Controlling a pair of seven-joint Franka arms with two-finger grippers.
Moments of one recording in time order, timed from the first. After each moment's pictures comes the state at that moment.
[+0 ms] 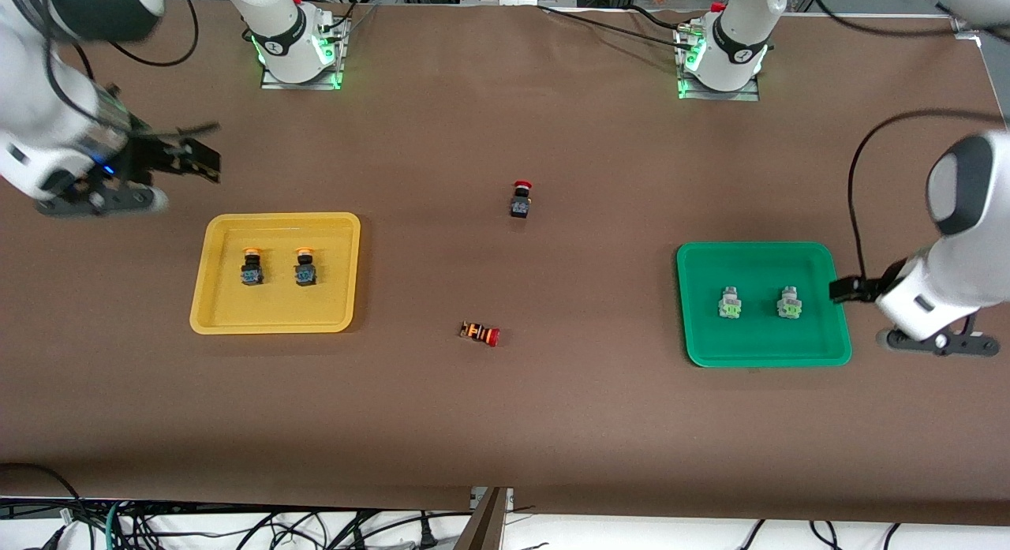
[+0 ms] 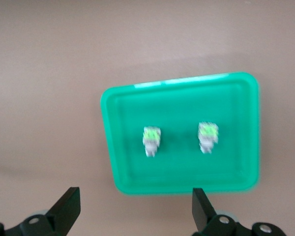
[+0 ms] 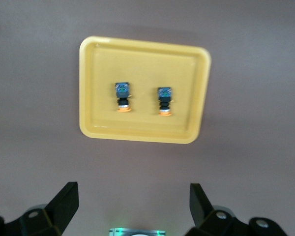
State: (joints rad) left arm 0.23 0.40 -0.32 -1.36 0.26 1.61 0.00; right arm 0.15 0.01 0.00 -1.63 -0.07 1.53 0.05
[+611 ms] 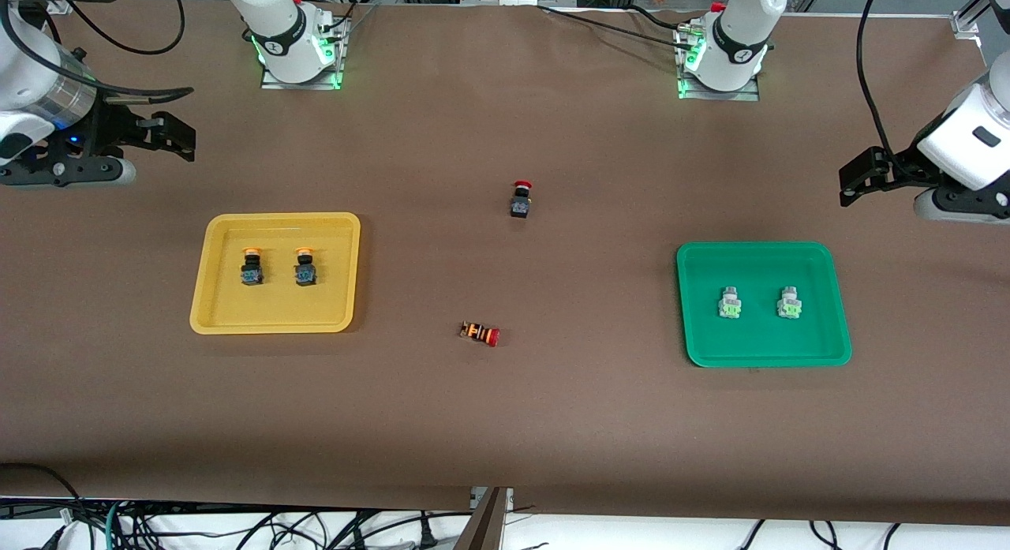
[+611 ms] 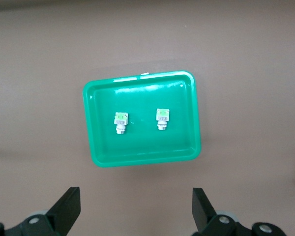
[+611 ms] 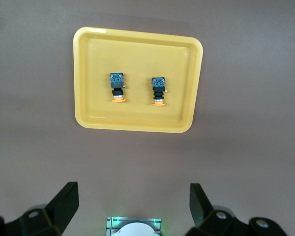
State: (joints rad) left arm 0.00 0.04 -0.08 -1.57 0.06 1.63 0.00; right arm 0.14 0.02 0.00 -1.61 -0.07 1.47 0.04
